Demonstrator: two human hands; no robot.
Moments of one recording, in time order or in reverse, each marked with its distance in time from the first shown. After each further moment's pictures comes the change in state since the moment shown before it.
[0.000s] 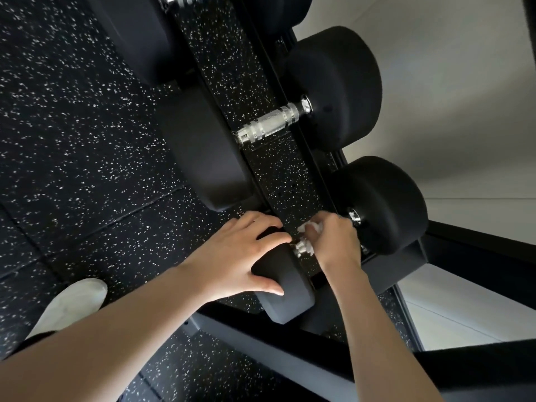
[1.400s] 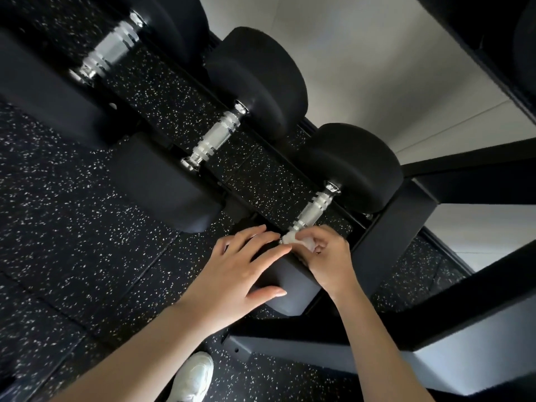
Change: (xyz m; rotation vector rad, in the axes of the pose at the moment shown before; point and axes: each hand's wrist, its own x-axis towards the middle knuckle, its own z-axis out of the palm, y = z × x) left_hand -0.007 0.022 0.001 0.322 -0.093 0.169; right_hand -0.053 0.035 0.055 0.859 0.206 0.014
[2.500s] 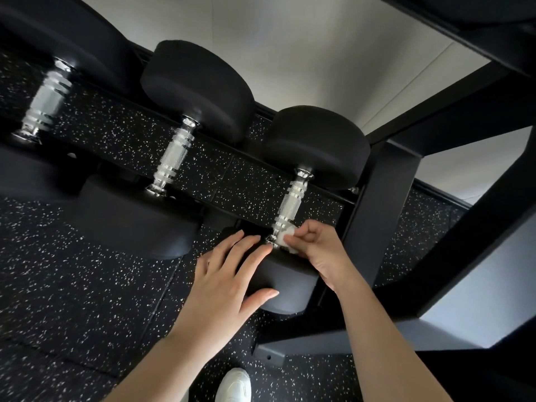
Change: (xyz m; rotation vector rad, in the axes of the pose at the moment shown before) left_hand 0.002 0.005 -0.001 0.112 -0.065 -0.018; right_hand 0.001 0.017 0.003 0.648 -0.038 0.396
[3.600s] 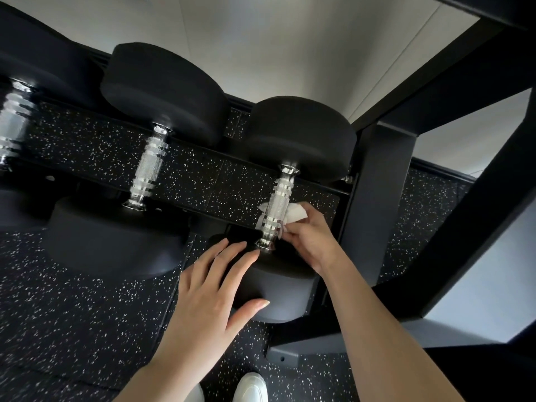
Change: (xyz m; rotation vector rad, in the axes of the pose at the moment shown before) left_hand 0.000 -0.001 -0.002 -0.020 0.000 0.026; right_hand 0.035 0.006 0.003 0.527 -0.035 0.039
